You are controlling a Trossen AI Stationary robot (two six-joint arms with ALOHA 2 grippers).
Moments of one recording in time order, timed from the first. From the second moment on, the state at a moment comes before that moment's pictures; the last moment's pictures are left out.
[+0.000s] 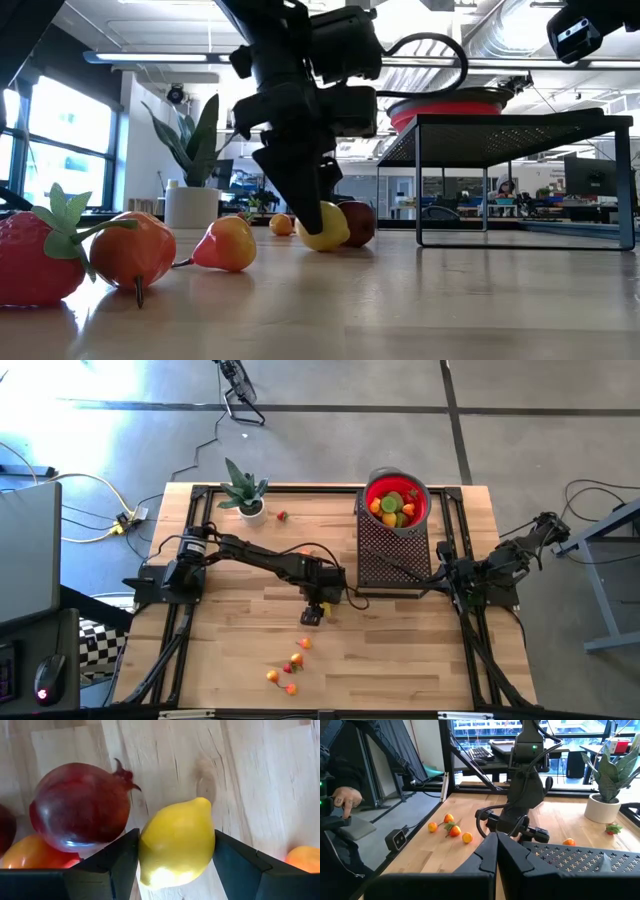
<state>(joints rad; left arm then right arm) -0.07 2.05 1.43 -0.57 0.22 0.08 0.56 0.23 0.40 -0.29 0.36 0.10</state>
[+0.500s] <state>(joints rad) -0.07 2.04 1.43 -0.57 0.20 0.10 0.56 0.23 0.40 -0.29 0.36 0.11</state>
